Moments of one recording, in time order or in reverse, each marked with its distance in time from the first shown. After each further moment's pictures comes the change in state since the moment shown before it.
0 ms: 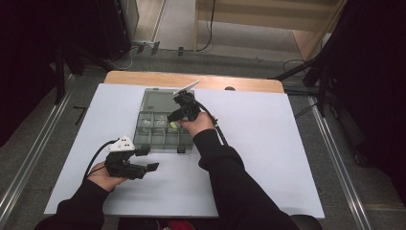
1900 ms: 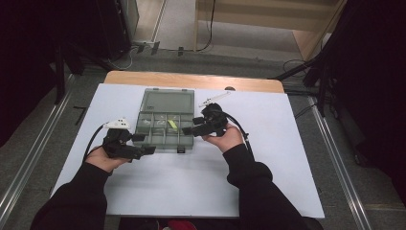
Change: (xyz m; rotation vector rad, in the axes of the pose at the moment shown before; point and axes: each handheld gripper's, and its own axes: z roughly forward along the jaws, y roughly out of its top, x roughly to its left) left arm 0.041 0.035 -0.003 0.023 -0.015 -0.103; right arm -0.029 -0.070 -0.064 -0.169 0.168 -0.228
